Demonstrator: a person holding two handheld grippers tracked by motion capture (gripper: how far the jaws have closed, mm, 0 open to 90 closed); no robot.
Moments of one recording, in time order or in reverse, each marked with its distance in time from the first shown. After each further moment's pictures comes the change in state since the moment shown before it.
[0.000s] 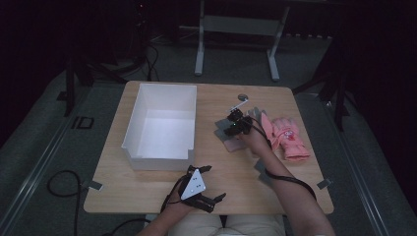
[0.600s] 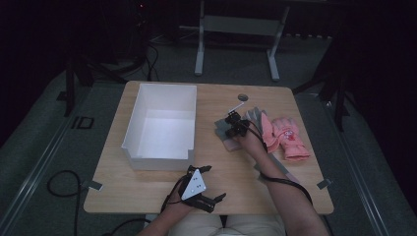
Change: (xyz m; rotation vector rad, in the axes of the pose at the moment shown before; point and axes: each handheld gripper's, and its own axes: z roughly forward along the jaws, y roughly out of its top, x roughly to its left) left arm 0.000 0.000 0.000 0.004 0.006 0.001; right arm 0.006 -0.003 0.015 0.048 -0.052 0.044
